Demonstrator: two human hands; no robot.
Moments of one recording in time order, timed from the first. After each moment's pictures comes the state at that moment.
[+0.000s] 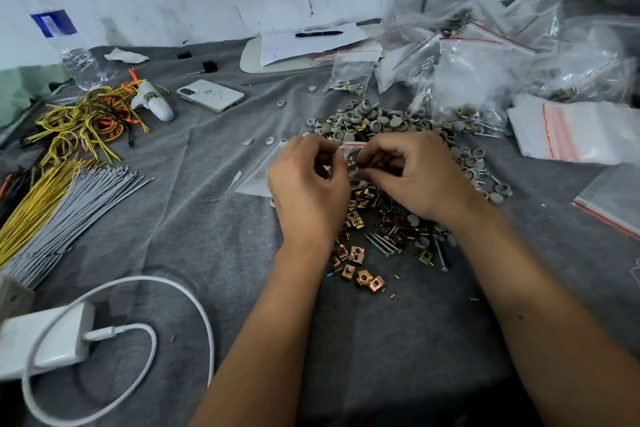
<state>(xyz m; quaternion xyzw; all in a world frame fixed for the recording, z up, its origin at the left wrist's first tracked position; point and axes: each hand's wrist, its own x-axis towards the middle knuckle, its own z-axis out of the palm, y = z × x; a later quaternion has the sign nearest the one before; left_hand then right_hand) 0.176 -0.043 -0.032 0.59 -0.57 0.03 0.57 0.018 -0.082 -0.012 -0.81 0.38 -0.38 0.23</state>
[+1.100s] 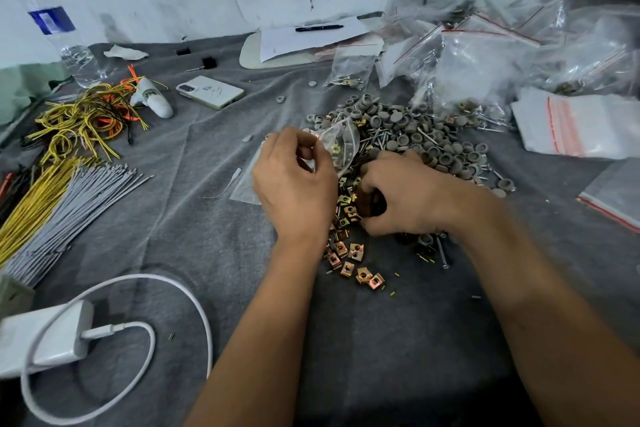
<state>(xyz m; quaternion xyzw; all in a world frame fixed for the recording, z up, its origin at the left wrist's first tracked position) 0.180 -0.046 -0.030 0.64 -0.49 0.05 0.58 0.029 -0.082 -0.007 -0.90 0.41 -0.02 0.11</state>
